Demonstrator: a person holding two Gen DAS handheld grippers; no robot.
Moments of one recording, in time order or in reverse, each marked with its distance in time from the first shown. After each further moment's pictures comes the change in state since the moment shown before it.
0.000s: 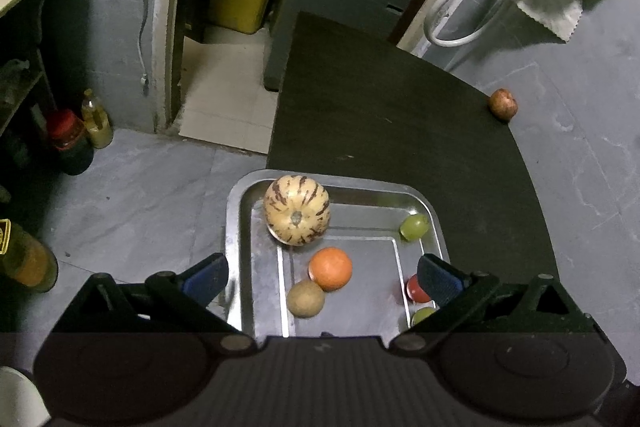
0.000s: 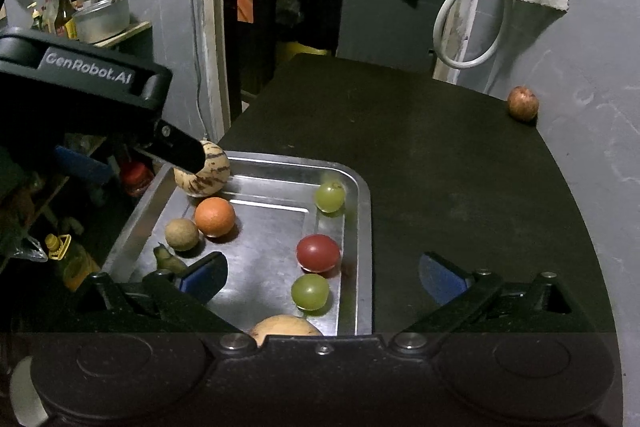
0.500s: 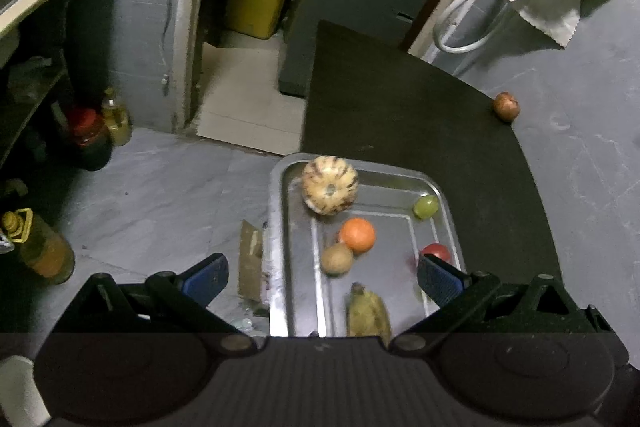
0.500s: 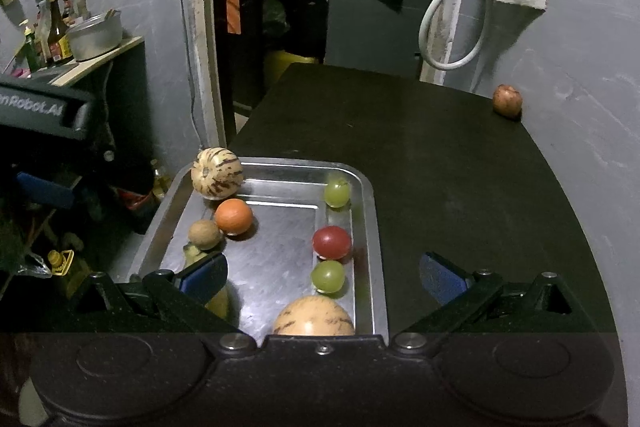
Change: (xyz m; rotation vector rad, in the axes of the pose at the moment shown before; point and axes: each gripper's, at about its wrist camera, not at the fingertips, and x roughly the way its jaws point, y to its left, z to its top) left arm -0.047 0.020 -0.025 -0.016 -0.021 0.033; right arm -0.030 0.016 -0.009 0.054 -0.021 -0.036
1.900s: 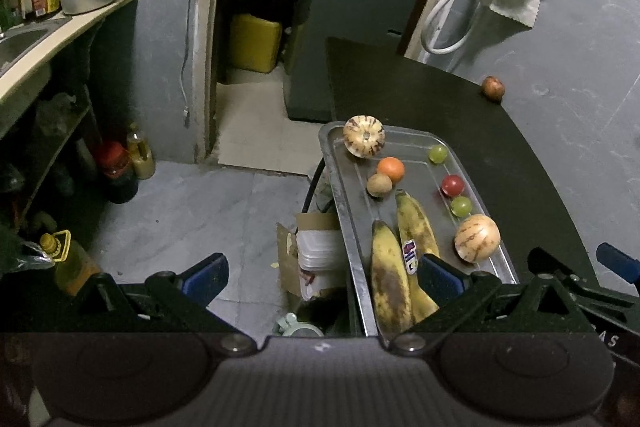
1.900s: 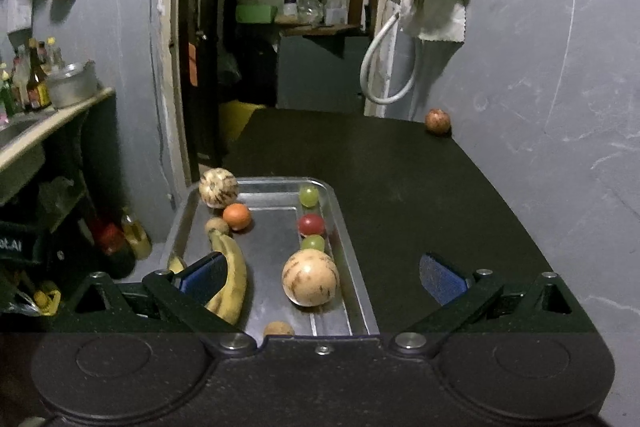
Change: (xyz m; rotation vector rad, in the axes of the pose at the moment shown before) left arm -0.073 0.035 -0.086 0.135 -0.116 0.033; right arm -0.103 0.020 -0.056 0.095 -0.184 -0.113
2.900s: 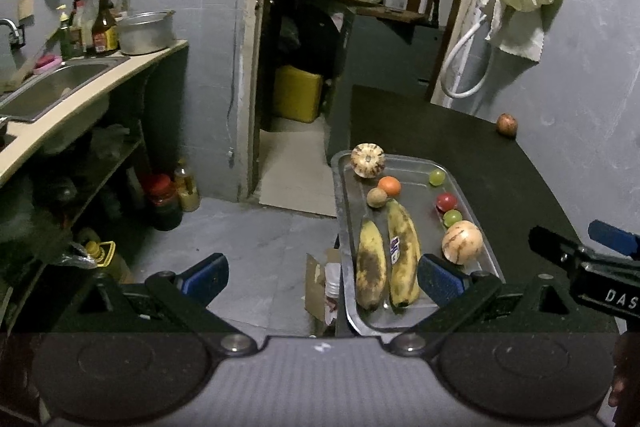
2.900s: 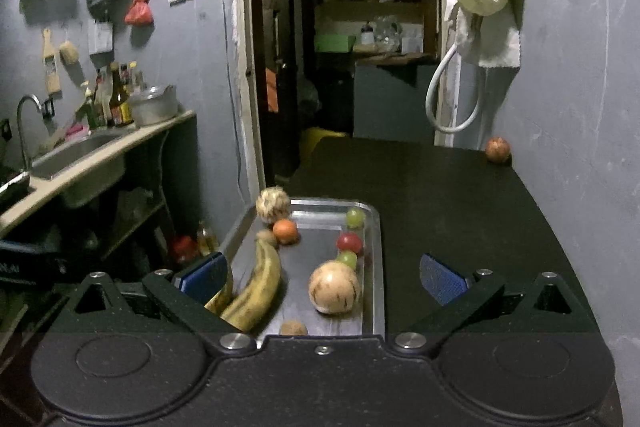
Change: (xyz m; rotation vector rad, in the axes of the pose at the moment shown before) left arm -0.071 -0.045 -0.054 -0.031 -0.176 0.150; right arm -0.029 -0.056 -0.003 -0.063 -0.044 0.264
